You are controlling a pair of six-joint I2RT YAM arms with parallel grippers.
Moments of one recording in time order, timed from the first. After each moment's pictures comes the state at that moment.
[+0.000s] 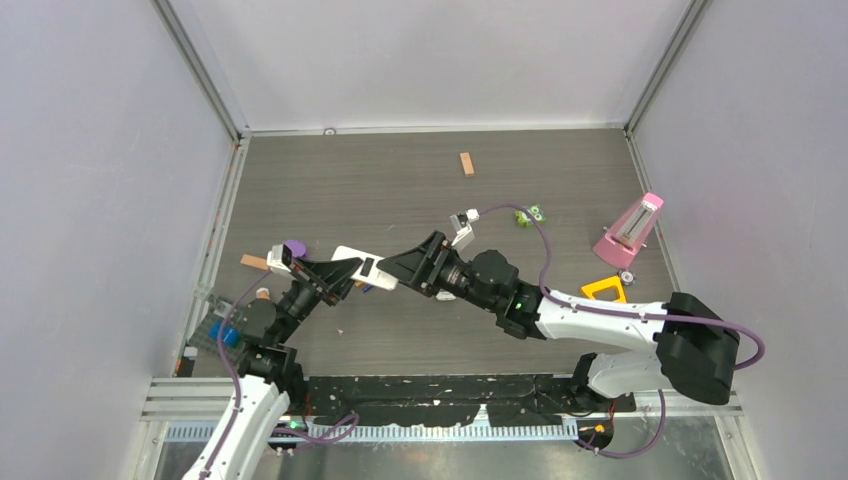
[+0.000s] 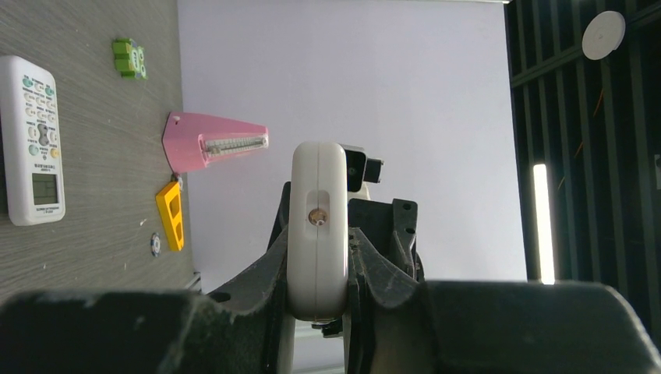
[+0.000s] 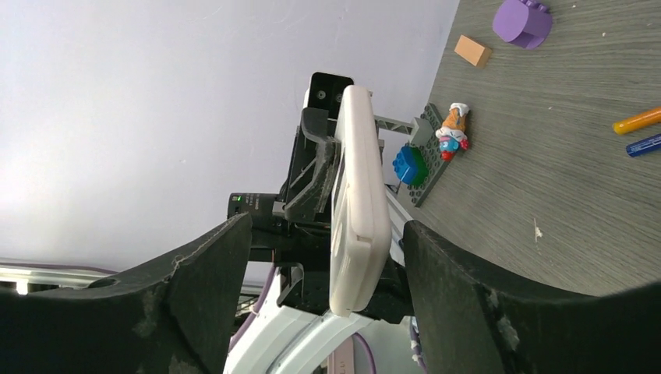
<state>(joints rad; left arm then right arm) -0.19 0.34 0.06 0.47 0.46 -1.73 1.06 1.29 0.67 0.62 0.03 1.26</state>
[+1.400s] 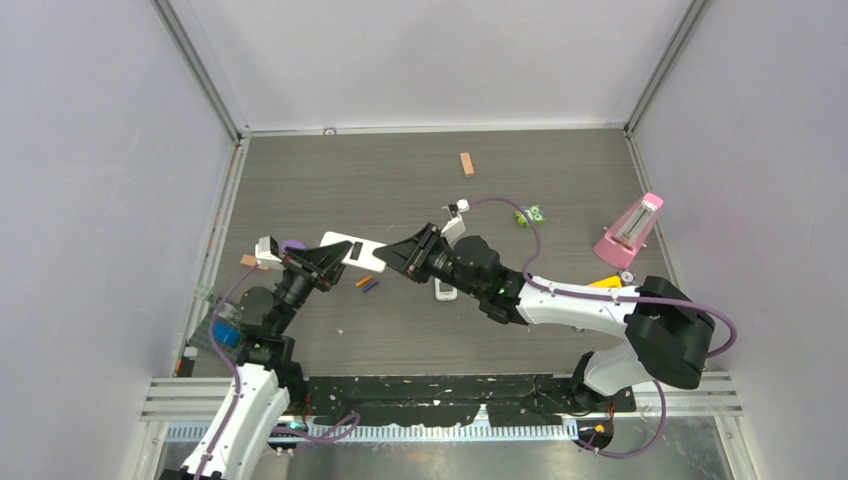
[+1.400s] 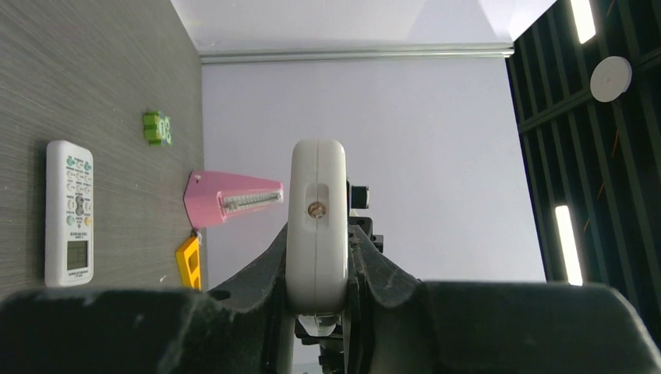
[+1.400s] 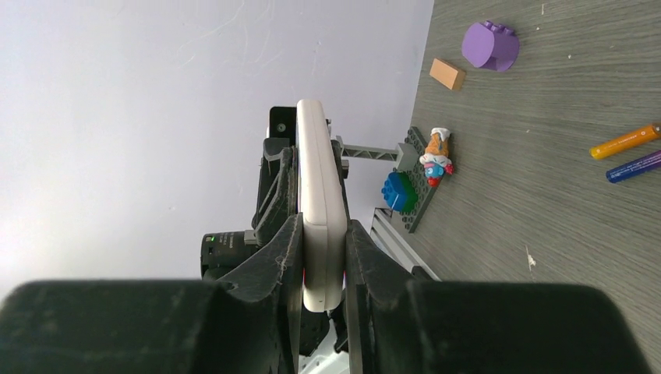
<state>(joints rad) -0.15 0.46 0.11 0.52 0.41 -1.67 1.02 1.42 0.76 0.59 0.03 1.33</state>
